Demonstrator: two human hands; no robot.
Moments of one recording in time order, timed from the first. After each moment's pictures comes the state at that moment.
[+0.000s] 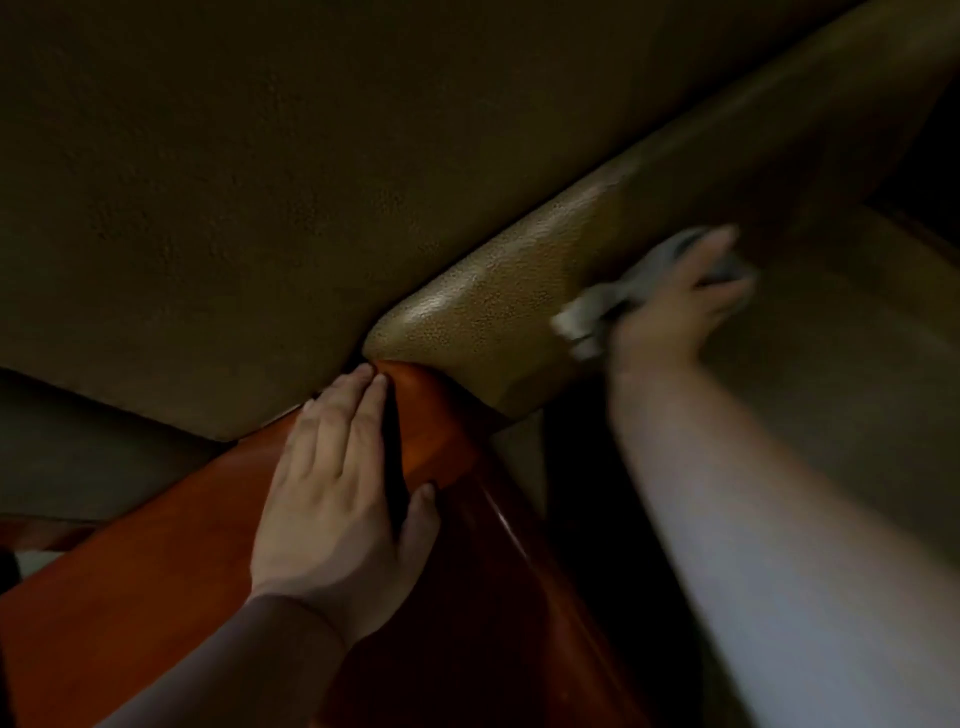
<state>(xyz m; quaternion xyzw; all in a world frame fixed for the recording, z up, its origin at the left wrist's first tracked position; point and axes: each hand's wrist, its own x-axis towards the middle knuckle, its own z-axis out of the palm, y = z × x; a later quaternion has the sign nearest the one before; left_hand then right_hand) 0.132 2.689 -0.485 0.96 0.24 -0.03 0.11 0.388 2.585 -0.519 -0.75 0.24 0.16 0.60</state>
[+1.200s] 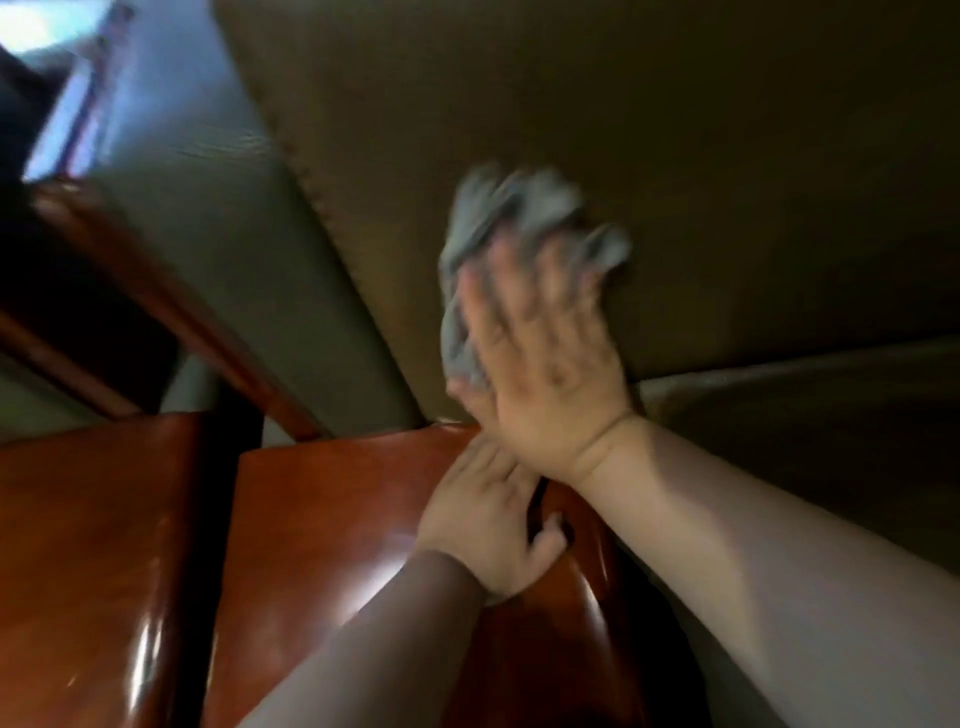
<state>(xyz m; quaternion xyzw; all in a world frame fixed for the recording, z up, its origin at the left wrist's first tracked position) 0.127 2.686 -0.480 0.94 0.30 0.03 0.15 0.283 2.698 -0.425 -0.66 -0.68 -0.22 0.26</state>
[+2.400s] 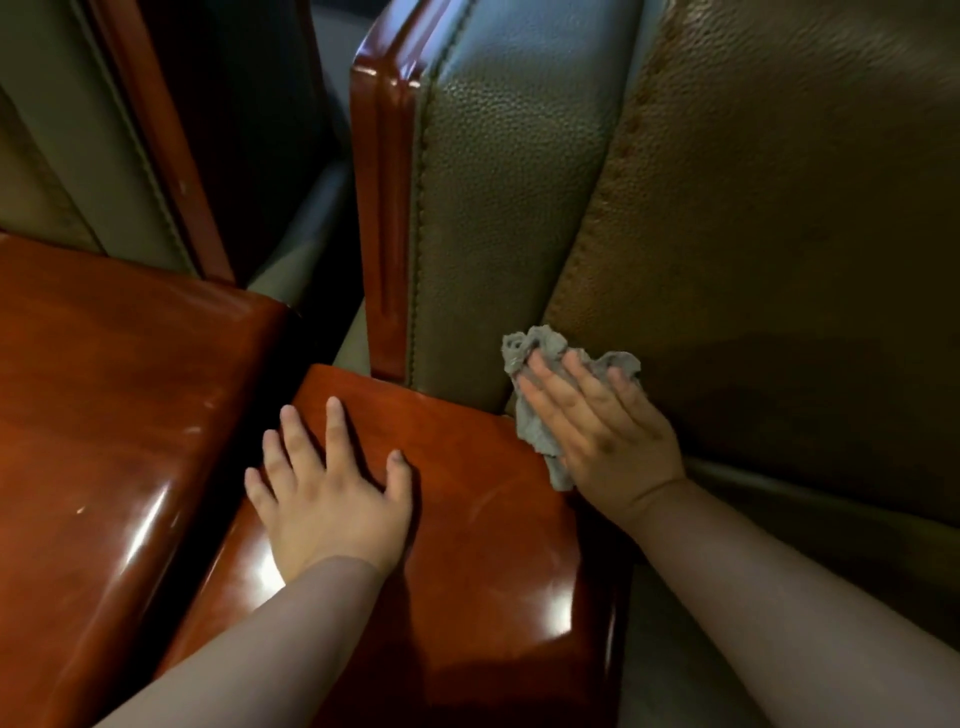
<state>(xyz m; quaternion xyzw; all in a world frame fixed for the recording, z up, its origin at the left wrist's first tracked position) 0.014 2.686 -0.487 0.58 0.81 -0.01 0.11 0.286 2.704 -0.472 -0.48 -0.79 -0.38 -0.08</state>
